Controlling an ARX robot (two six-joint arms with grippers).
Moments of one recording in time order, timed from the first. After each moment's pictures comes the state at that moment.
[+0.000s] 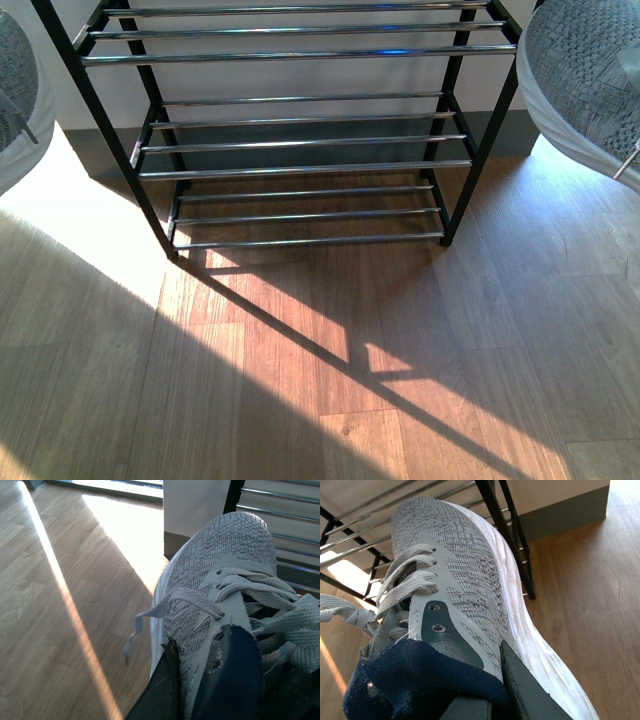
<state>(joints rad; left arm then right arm) -0.53 1.03 0.49 -0.09 -0.79 -0.52 -0.26 1.15 0.41 0.28 -0.51 0.17</state>
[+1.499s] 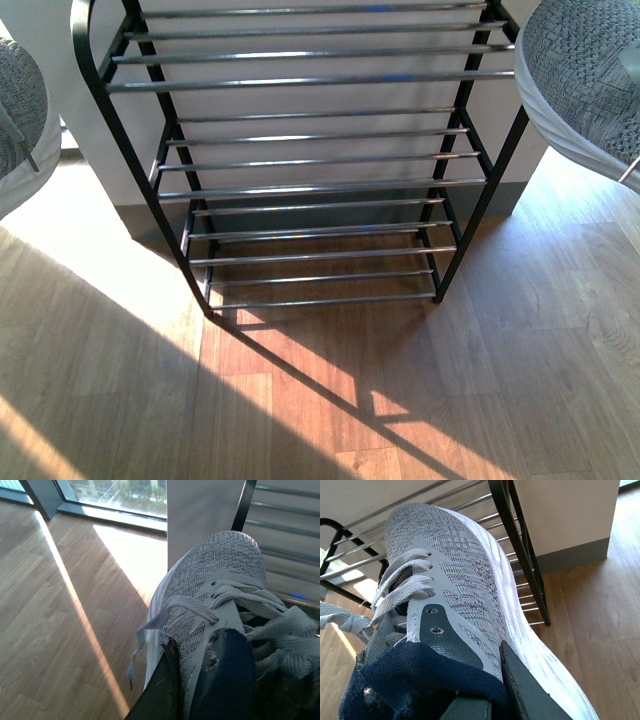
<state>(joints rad) -0.53 1.03 0.48 -0.09 -0.79 -0.52 -0.26 1.15 0.41 0.28 -0.51 0.16</state>
